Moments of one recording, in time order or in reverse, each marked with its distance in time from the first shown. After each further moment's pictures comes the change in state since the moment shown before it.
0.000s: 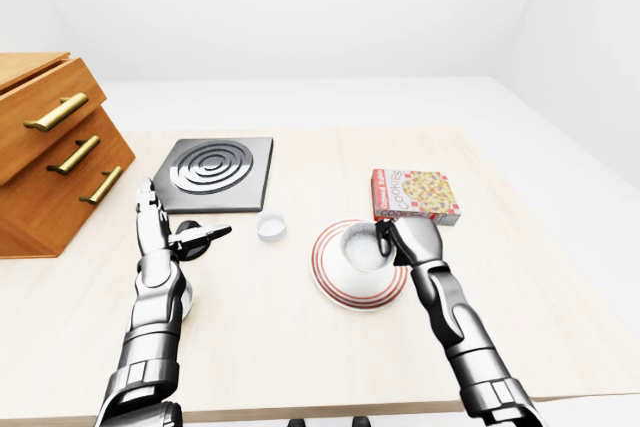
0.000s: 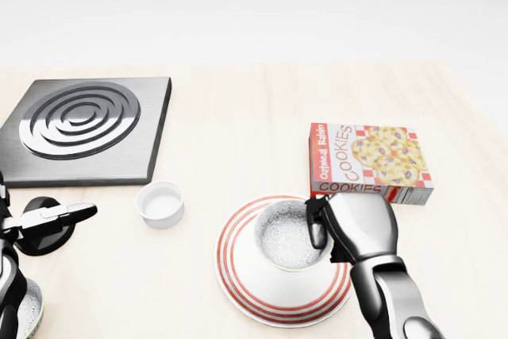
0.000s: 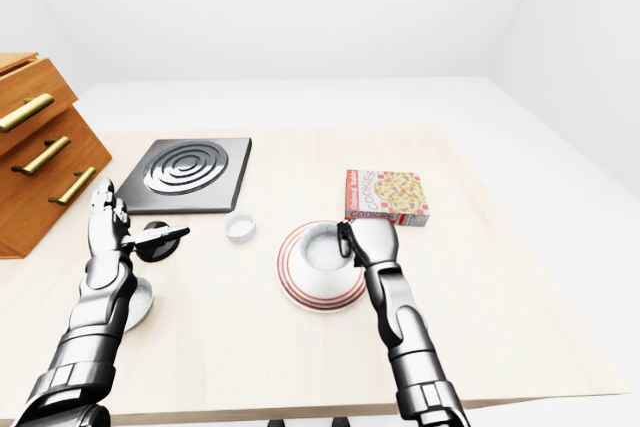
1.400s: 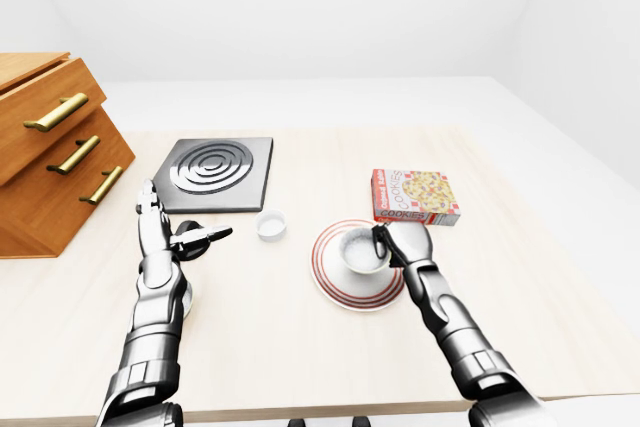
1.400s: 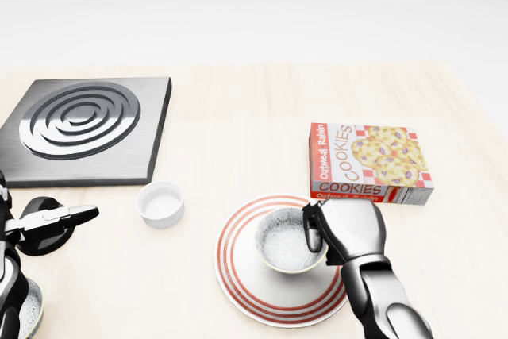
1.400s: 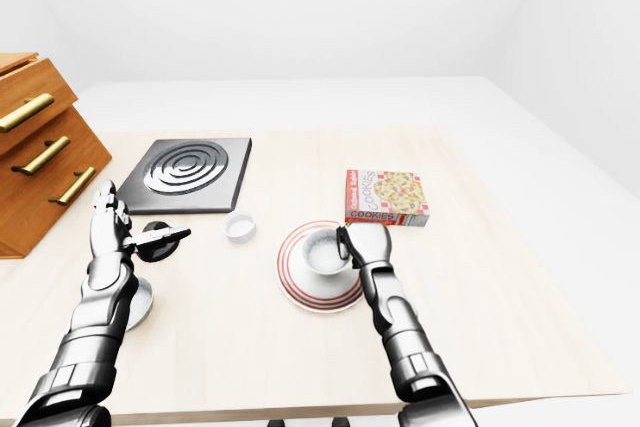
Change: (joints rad) left arm 0.003 -0.004 -0.002 0.006 0.004 0.000 0.001; right arm -0.145 -0.011 0.049 0.364 -0.008 0.000 -0.180
